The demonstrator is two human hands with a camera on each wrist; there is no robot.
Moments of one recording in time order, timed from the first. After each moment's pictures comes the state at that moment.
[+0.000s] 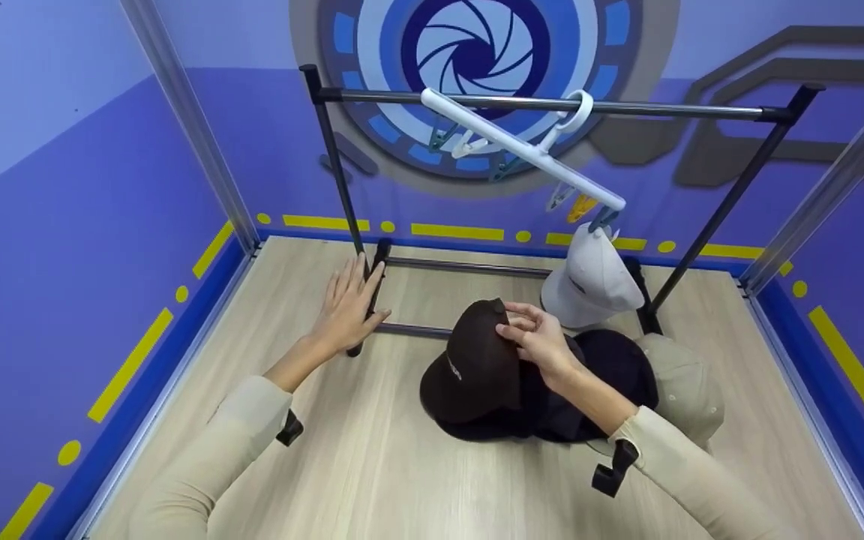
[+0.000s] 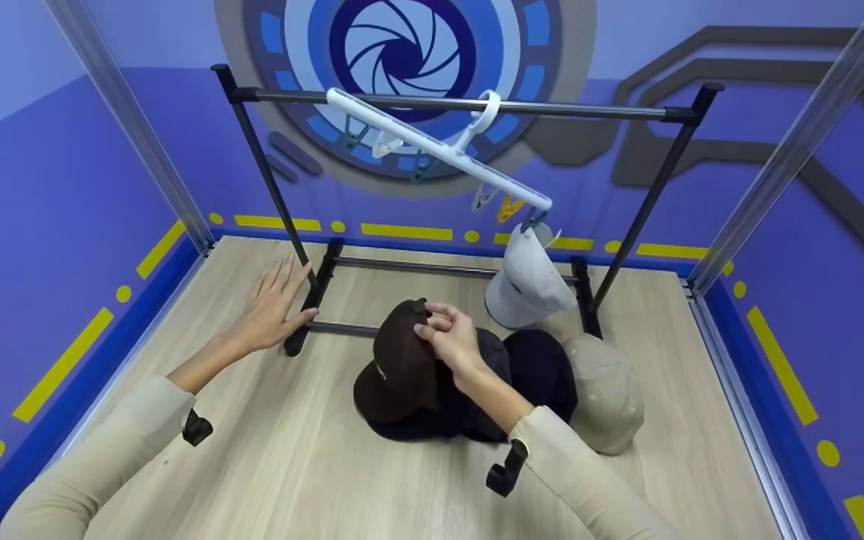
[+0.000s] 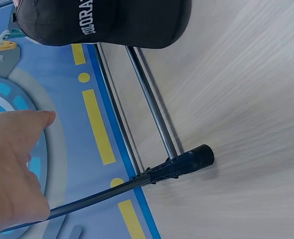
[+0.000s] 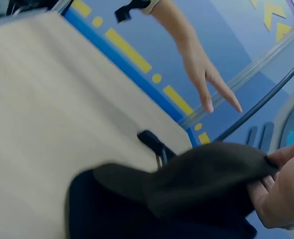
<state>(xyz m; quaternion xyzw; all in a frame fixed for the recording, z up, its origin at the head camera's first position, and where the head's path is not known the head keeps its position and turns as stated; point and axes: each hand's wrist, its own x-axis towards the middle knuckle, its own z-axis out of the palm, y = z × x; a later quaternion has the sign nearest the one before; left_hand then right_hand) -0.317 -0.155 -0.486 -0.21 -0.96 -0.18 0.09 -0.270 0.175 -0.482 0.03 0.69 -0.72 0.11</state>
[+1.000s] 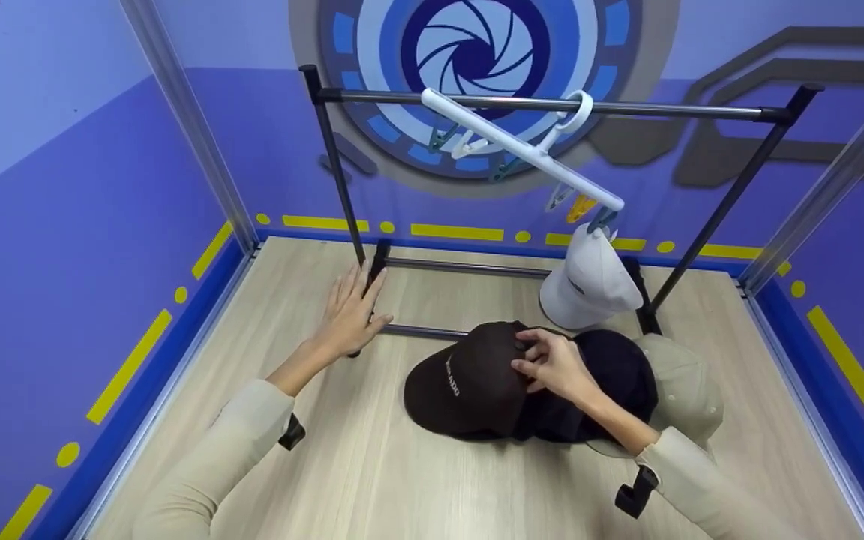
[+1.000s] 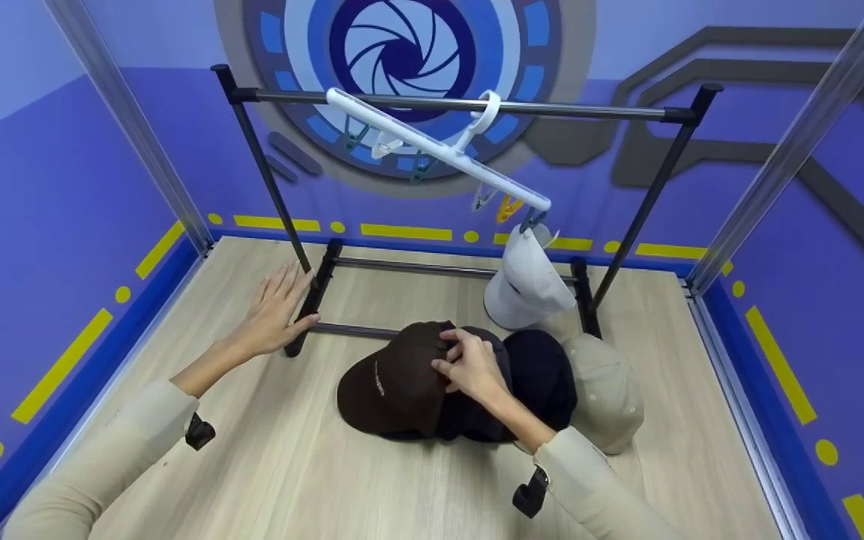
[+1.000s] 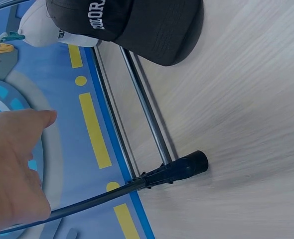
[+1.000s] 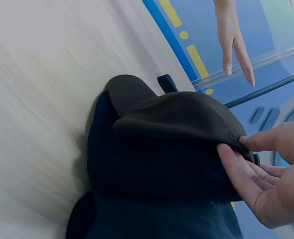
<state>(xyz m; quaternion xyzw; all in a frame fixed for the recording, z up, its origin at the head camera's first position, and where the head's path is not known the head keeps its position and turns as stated) -0.318 -0.155 -0.497 -0.23 -0.95 -0.20 0.09 -0.251 0.208 -0.512 -0.10 0.84 -0.54 0.04</state>
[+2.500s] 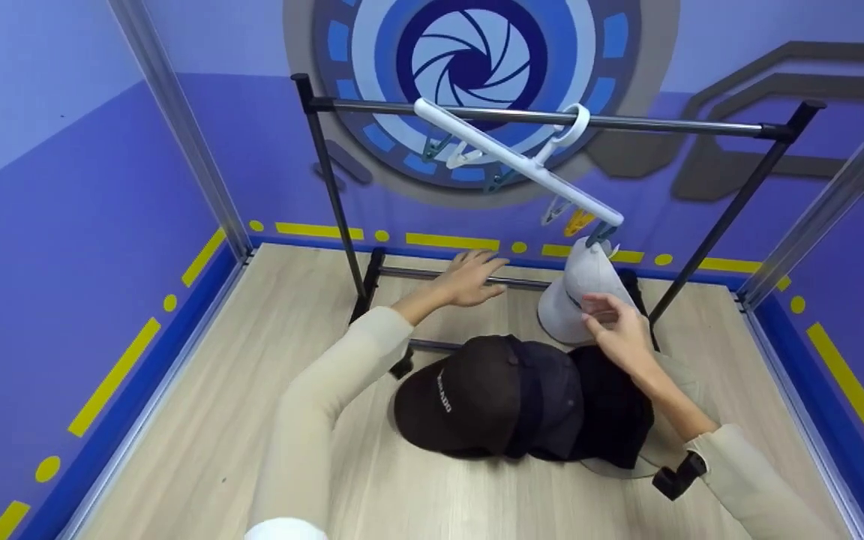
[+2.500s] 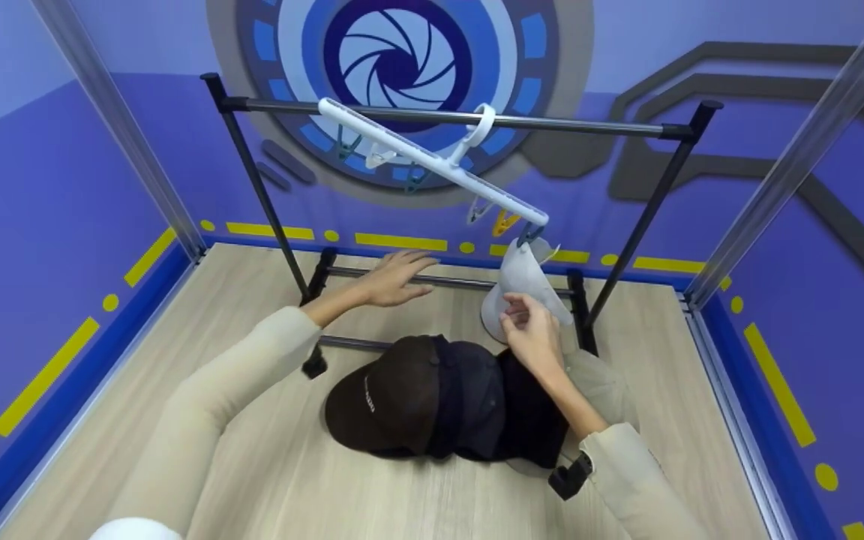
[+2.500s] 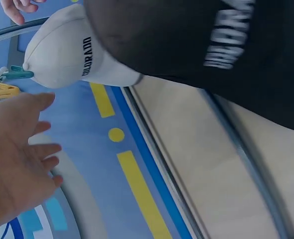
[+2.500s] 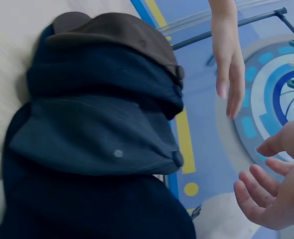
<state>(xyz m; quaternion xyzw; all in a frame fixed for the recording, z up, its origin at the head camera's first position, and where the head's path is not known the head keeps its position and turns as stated) -0.417 0.020 -0.456 -0.35 -0.92 -0.15 -0.08 -0.295 0.285 -0.468 -0.03 0.89 -0.44 -0.13</state>
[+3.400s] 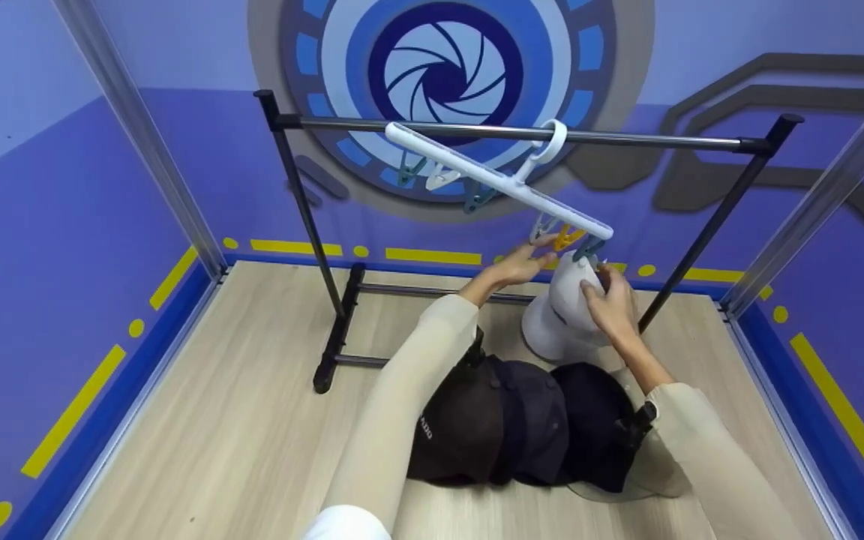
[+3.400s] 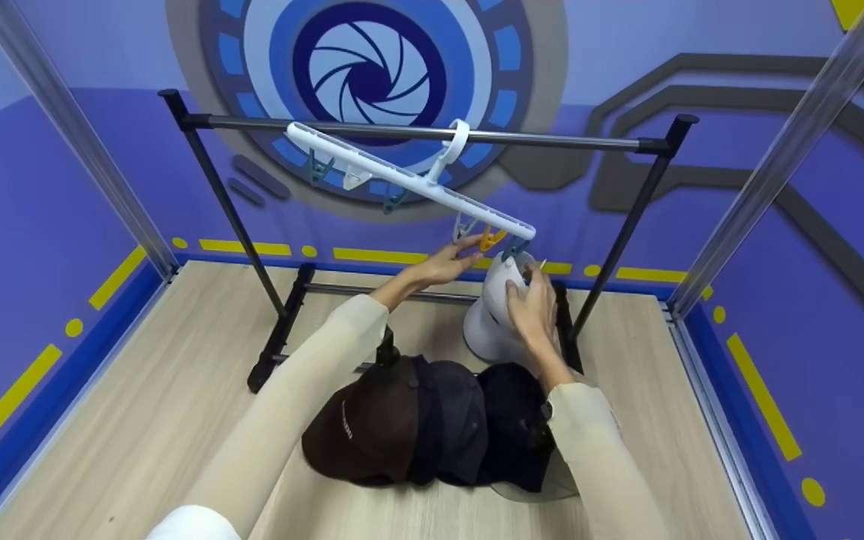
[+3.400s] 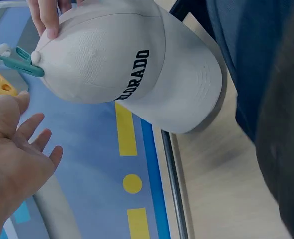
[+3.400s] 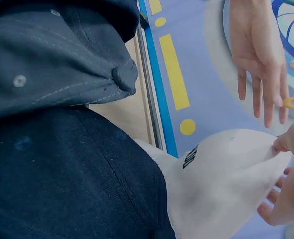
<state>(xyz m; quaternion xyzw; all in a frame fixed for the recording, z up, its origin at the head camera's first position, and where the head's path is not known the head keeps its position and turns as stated) -0.480 0.142 -0.453 -0.28 -0.82 -0.47 -0.17 -0.381 0.318 -0.471 0.07 0.89 -0.42 -0.15</state>
